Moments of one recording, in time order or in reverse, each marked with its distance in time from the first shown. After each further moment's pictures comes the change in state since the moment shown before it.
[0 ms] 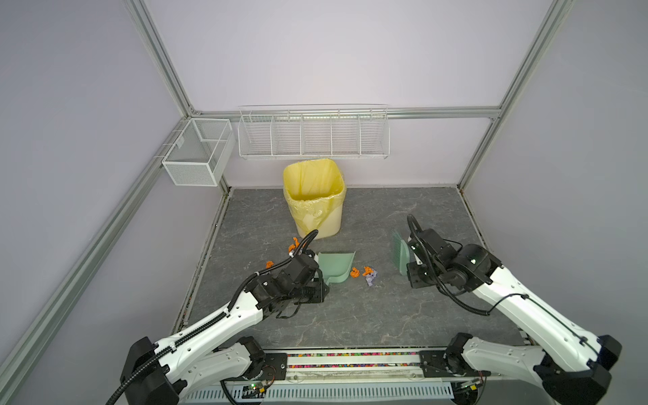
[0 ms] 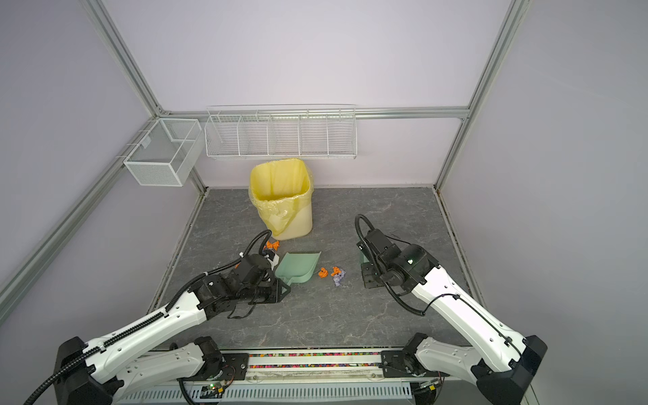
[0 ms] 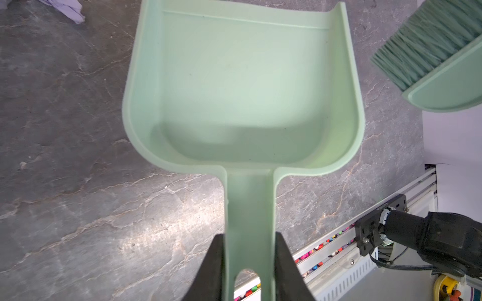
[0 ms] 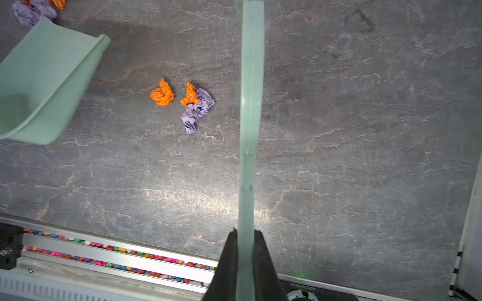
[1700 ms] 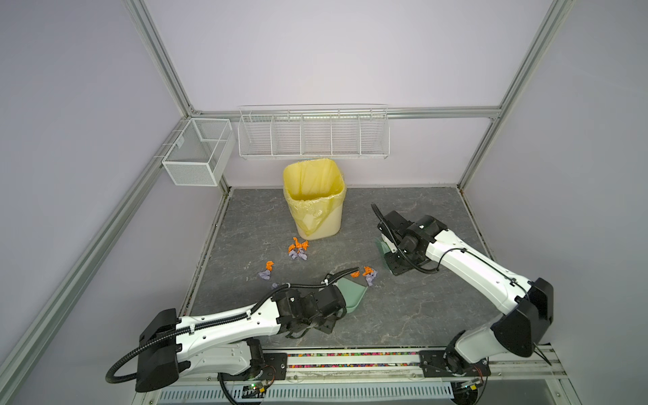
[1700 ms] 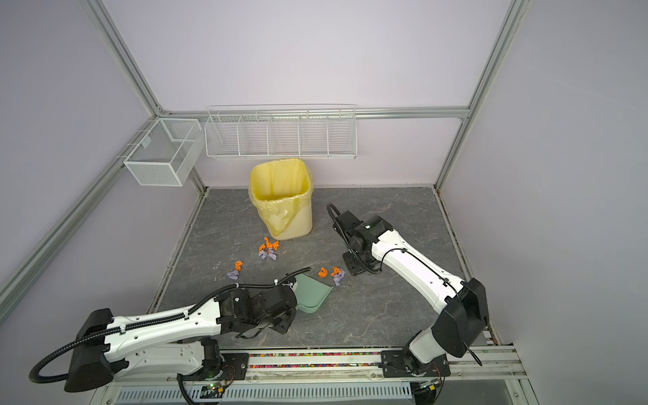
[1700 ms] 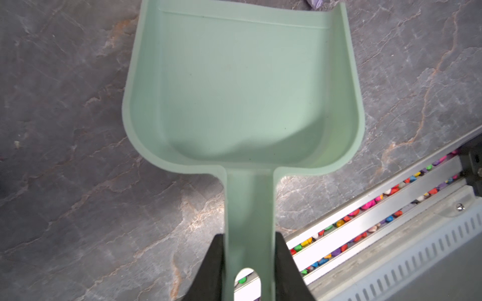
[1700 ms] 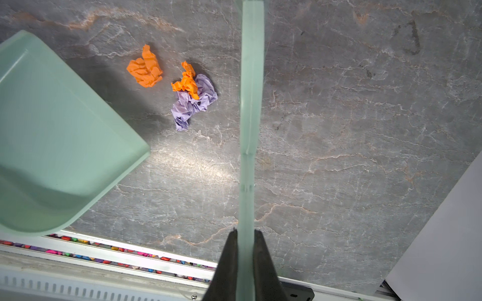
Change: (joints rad) left arm -0.363 0.131 0.010 -0.126 -0.235 0.020; right arm -0.034 0.393 0.203 -0.050 -0.054 -0.212
